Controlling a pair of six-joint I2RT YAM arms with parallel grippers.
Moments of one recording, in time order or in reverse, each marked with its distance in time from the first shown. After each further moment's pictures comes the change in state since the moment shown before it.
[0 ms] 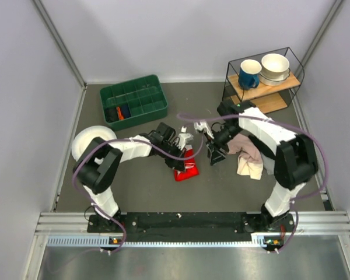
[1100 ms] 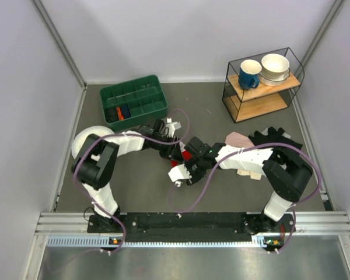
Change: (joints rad) left arm 0.158 0.098 0.061 0.035 0.154 -0.310; right arm 0.476 -0.126 -0.471 0.818 0.509 -0.159
